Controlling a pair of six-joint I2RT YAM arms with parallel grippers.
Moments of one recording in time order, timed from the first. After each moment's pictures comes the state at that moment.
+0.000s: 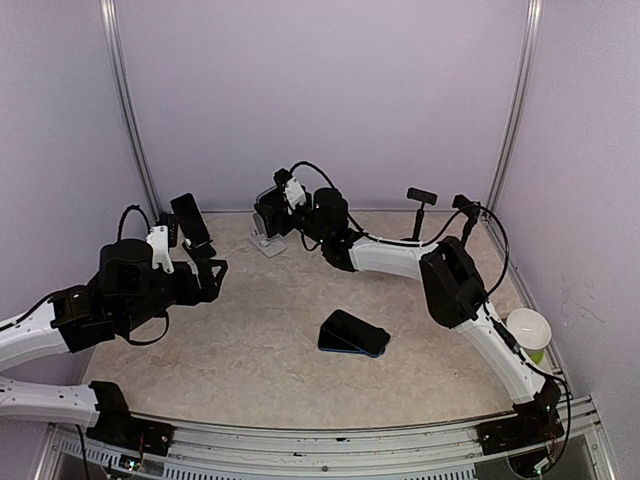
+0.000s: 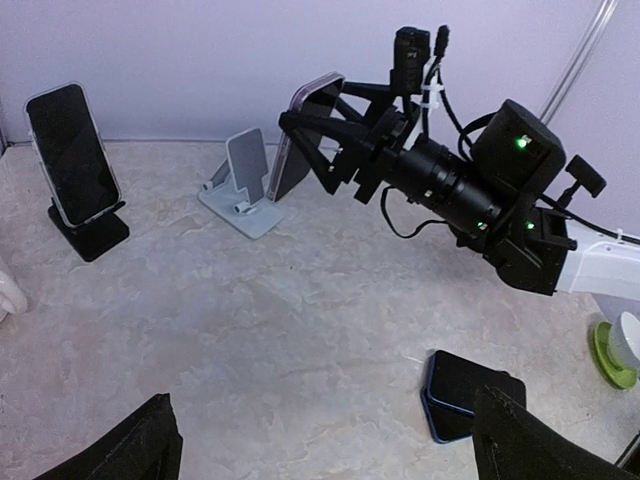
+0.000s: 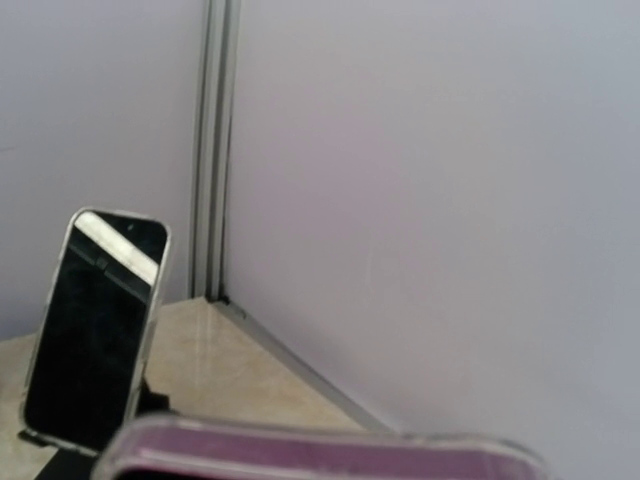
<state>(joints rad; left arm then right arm) -0.89 0.80 0.66 -0.22 -0.47 -0.48 0.77 2.66 2.24 0.56 -0.12 -0.13</state>
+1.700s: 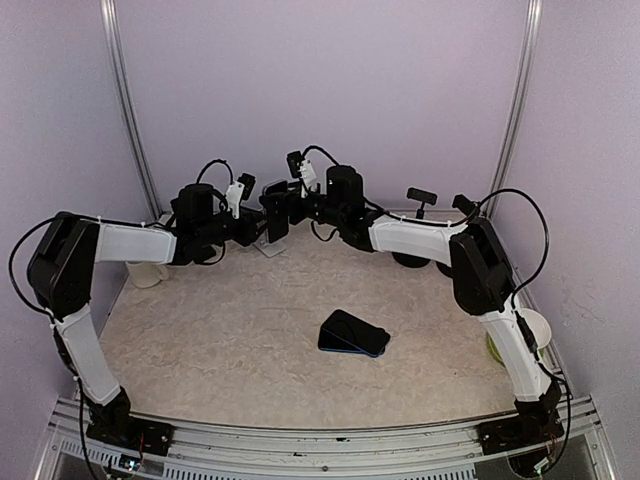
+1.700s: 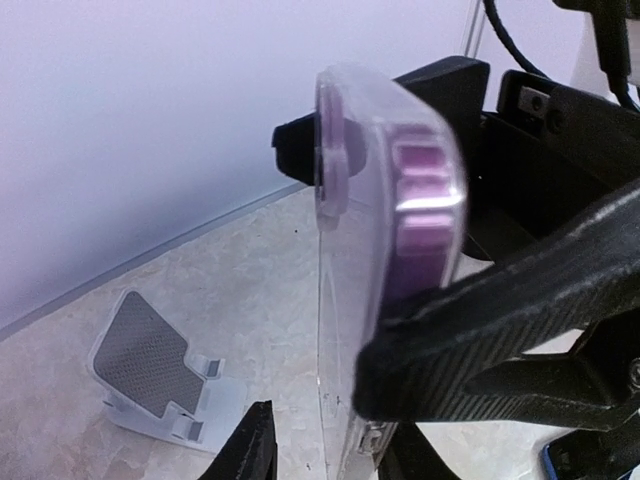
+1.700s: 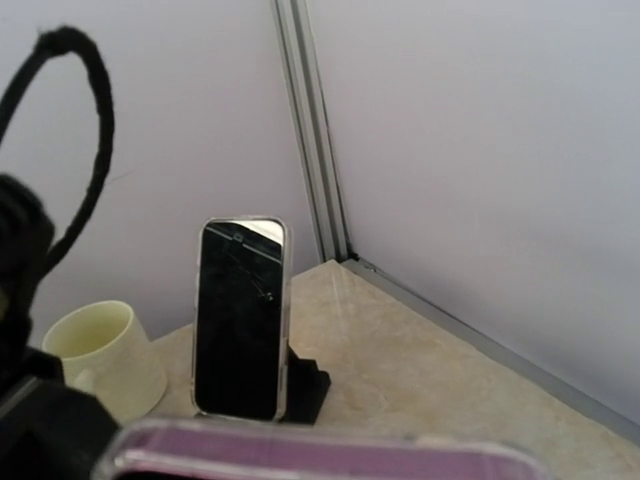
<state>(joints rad) -0.38 1.82 1.11 0.43 0.36 0.01 0.74 2.44 2.08 0.39 -0.30 0.15</state>
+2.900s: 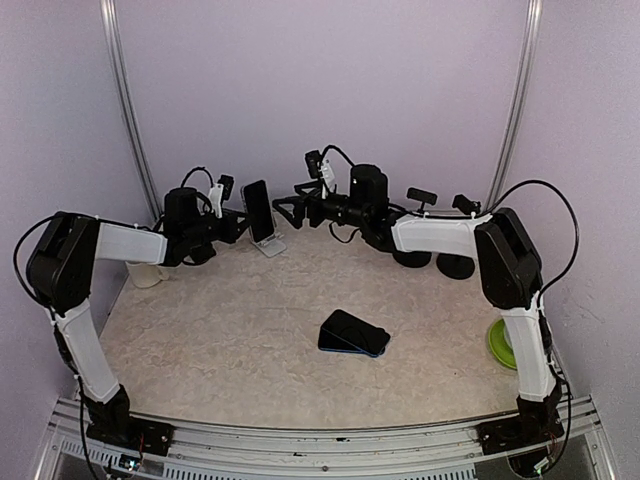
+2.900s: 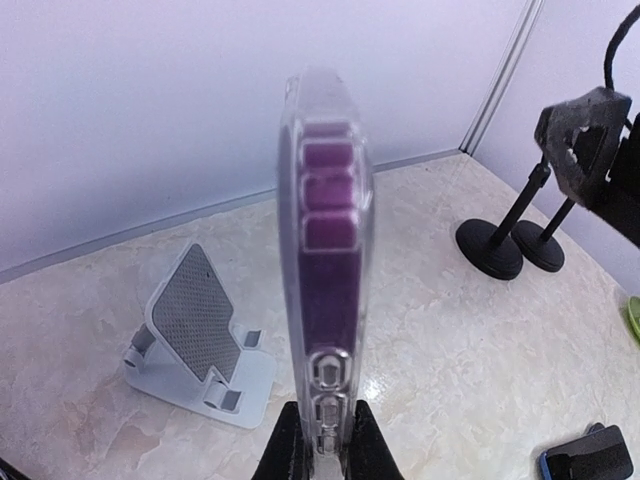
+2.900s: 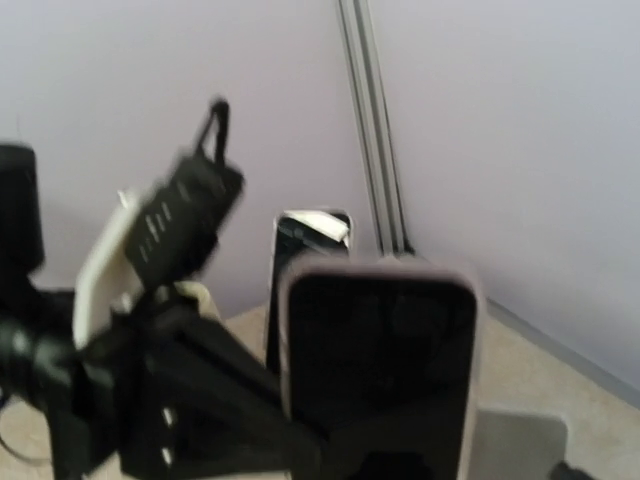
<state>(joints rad) -0.28 1.84 1.07 0.49 0.44 -0.12 0.70 2.25 1.79 0.50 -0.45 0.17</state>
